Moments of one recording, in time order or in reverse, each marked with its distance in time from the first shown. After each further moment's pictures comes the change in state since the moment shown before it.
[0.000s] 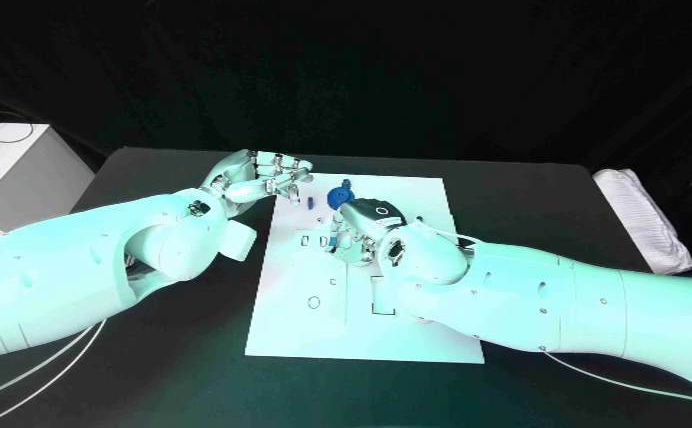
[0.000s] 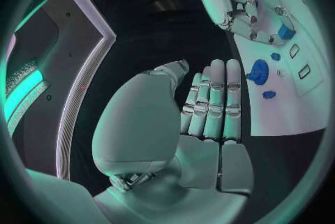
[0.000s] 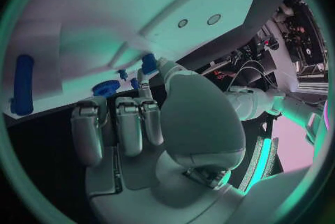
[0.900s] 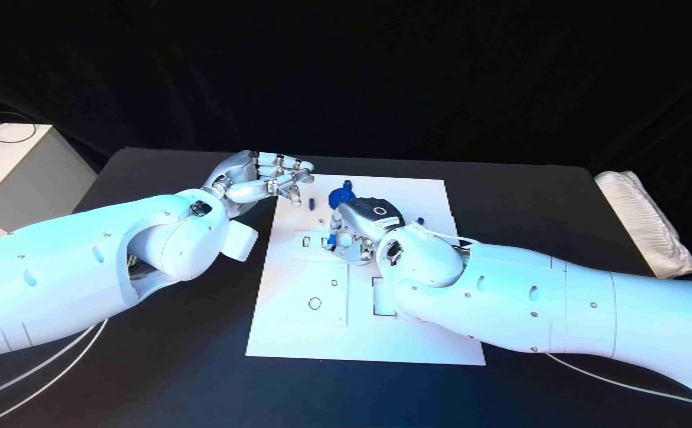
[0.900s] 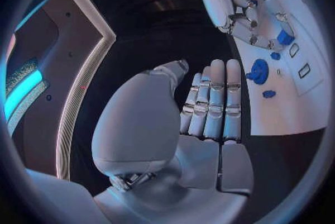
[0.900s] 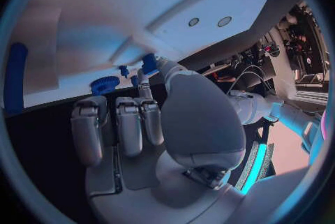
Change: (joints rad) left arm 0.000 0.002 0.000 -0.006 0.000 0.002 -0.001; left_hand -0.004 -0.004 0.000 0.000 0.000 0.000 0.000 0.000 0.000 0.000 0.000 0.000 0.000 0.000 0.000 0.004 0.000 0.000 0.000 0.000 0.004 0.000; right arm -0.010 0.027 -0.001 -0.051 -0.062 -0.023 0.020; right_hand -0.005 -0.005 0.007 -0.007 0.003 -0.003 -0.004 0.000 -0.004 0.000 0.000 0.000 0.000 0.000 0.000 0.000 0.000 0.000 0.000 0.000 0.000 0.001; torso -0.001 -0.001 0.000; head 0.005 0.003
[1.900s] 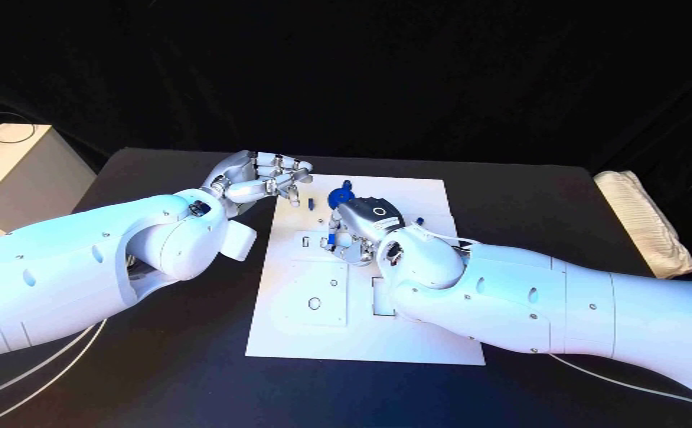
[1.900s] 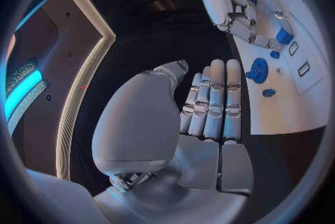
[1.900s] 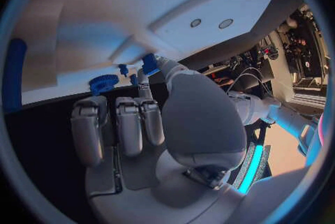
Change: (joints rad) left arm 0.000 0.000 0.000 -0.004 0.000 0.001 -0.001; left_hand -0.005 0.005 0.000 0.000 0.000 0.000 0.000 0.000 0.002 0.000 0.000 0.000 0.000 0.000 0.000 0.000 0.001 0.000 0.000 0.000 0.000 0.002; right arm -0.002 -0.002 -0.004 -0.003 -0.023 -0.013 0.015; right_hand -0.016 -0.027 0.008 -0.008 0.000 -0.018 0.011 0.000 -0.003 0.003 0.003 0.000 0.000 0.000 0.000 0.000 0.000 0.000 0.000 0.000 0.000 0.000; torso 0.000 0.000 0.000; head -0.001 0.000
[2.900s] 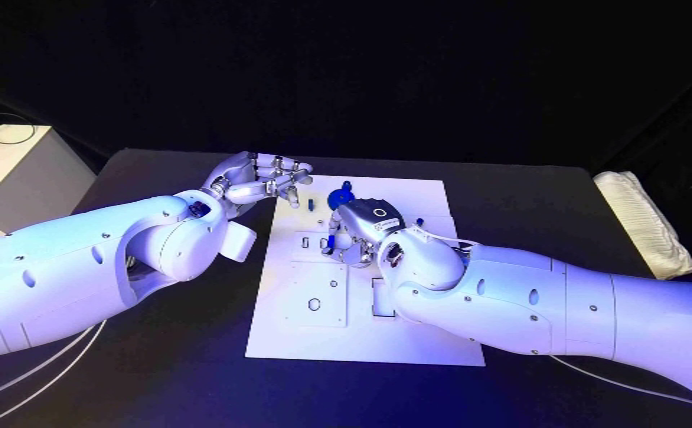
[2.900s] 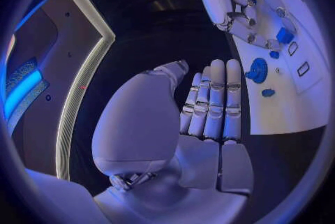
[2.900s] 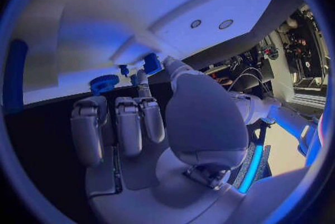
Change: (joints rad) left arm 0.000 -0.001 0.000 -0.001 0.000 0.001 -0.003; left_hand 0.000 0.000 0.004 0.004 0.000 0.000 0.000 0.005 0.001 0.000 0.000 0.000 0.000 0.000 0.000 0.006 0.000 0.000 0.000 0.000 0.003 0.001; right arm -0.001 -0.002 -0.001 0.003 -0.001 -0.003 -0.004; right_hand -0.080 -0.040 -0.080 0.032 0.000 -0.047 0.015 -0.008 -0.012 0.000 0.014 -0.055 0.001 0.003 0.011 0.000 0.000 0.000 0.000 0.007 0.000 0.000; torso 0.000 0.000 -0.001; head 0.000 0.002
